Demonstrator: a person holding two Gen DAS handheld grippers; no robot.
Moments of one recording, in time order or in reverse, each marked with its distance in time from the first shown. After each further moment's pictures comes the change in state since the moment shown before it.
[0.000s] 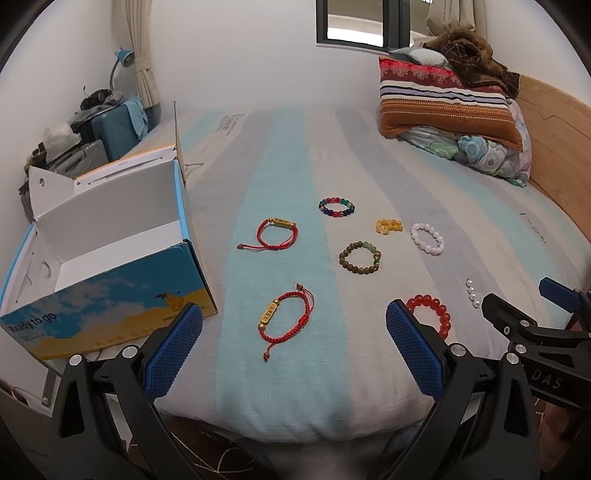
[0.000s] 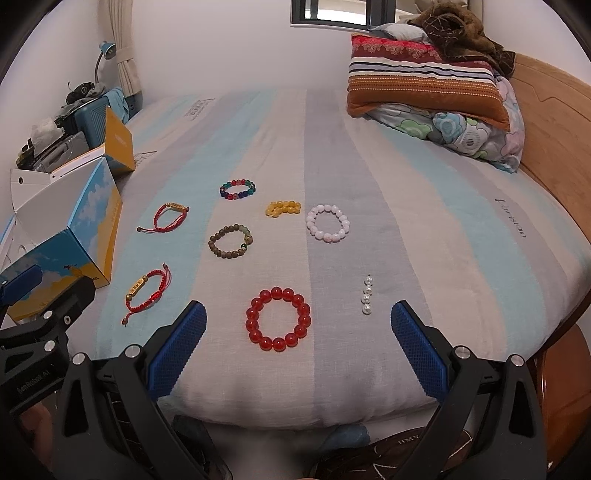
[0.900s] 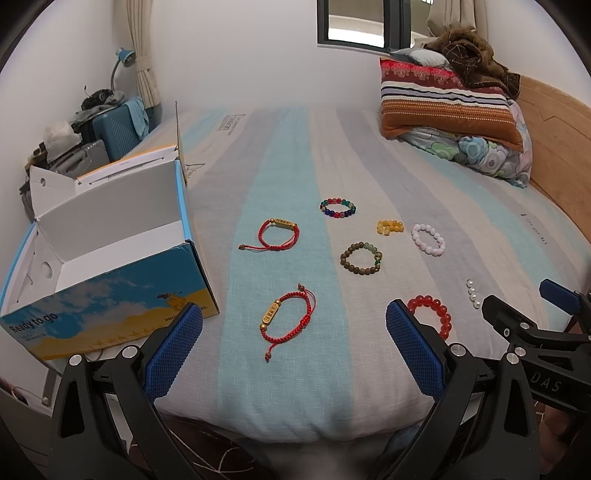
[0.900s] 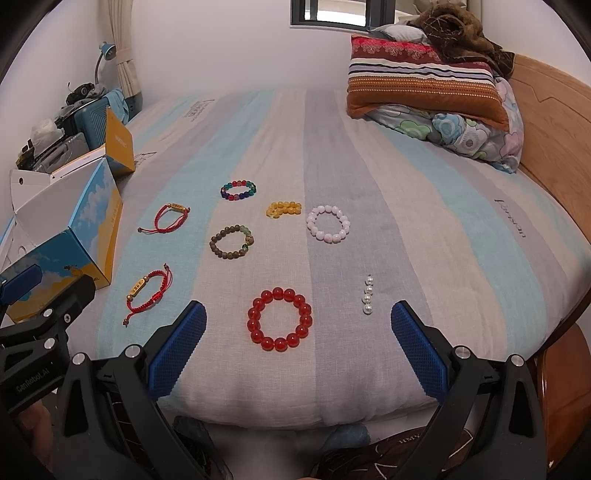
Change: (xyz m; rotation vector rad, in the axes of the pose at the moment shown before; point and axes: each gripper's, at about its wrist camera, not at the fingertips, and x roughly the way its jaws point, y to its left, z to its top) left arm -0.001 0.001 0.000 0.001 -0.003 0.007; right arm -0.002 0.002 0.000 0.001 -0.005 -0.003
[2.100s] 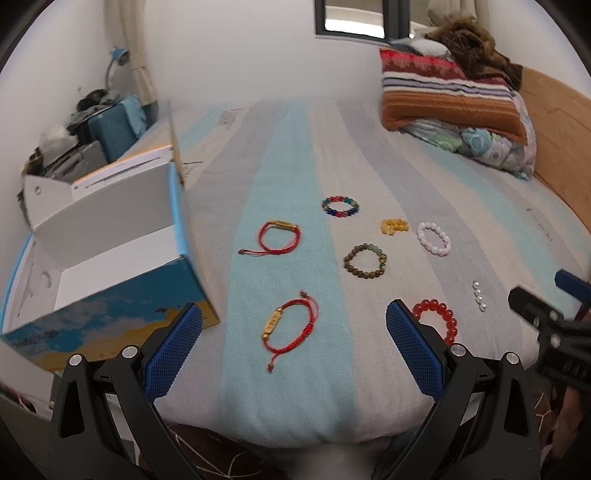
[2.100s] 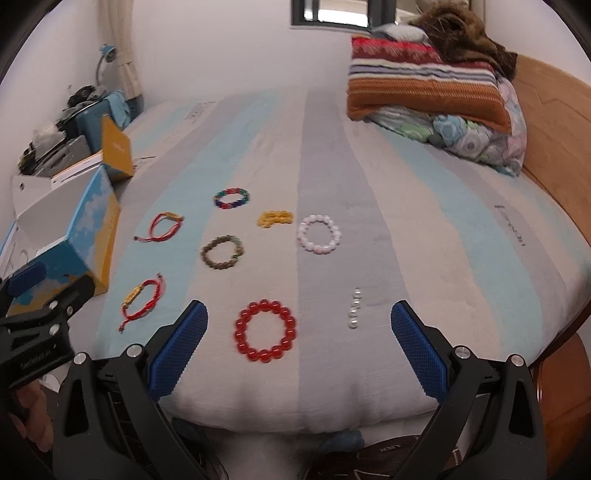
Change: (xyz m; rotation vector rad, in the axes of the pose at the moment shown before) left arm 0.017 -0.005 0.021 0.030 0.052 -0.001; right arm 0.006 -0.024 0.020 0.007 0.015 0.012
